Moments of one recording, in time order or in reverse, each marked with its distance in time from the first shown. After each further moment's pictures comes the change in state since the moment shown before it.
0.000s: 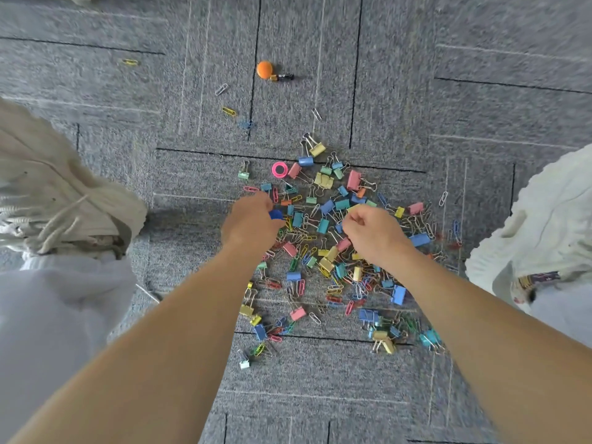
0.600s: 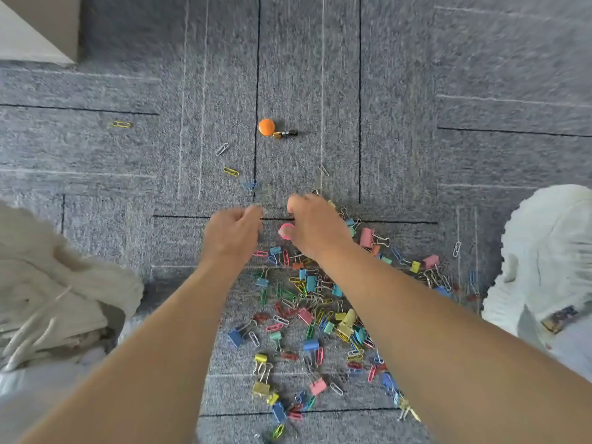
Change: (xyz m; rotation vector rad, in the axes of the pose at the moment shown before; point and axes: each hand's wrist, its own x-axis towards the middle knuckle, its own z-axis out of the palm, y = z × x) left_hand 0.079 -0.005 -0.059 -0.620 0.022 0.010; right_hand 0.106 -0.117 0.028 -0.401 0.074 -0.250
